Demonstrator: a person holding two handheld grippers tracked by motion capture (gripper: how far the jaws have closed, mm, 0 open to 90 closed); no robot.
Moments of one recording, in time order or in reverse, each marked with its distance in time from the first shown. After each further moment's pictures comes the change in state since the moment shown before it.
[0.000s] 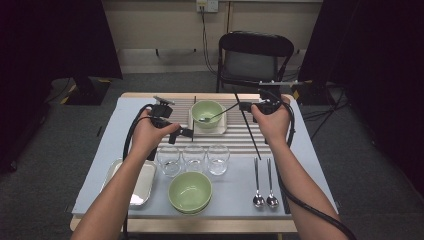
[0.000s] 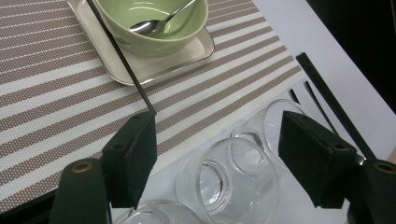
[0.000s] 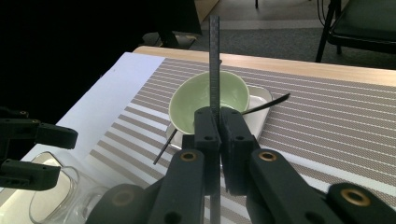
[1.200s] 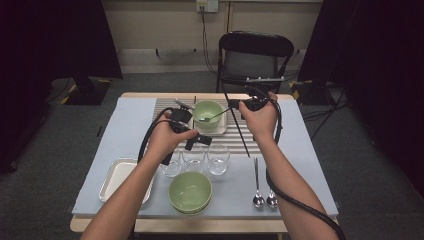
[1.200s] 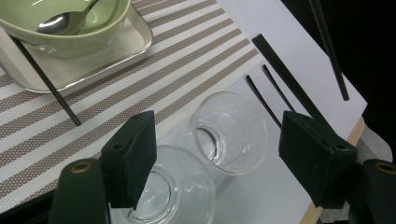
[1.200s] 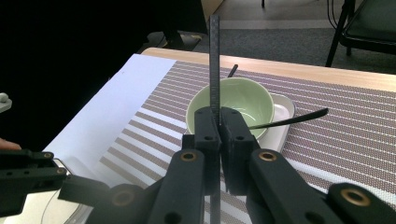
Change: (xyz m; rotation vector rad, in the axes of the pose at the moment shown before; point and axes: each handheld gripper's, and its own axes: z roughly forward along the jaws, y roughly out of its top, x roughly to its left) left arm -0.046 0.004 0.026 0.054 -0.099 0.080; right arm 0.024 0.010 0.020 0.007 0.009 -0.008
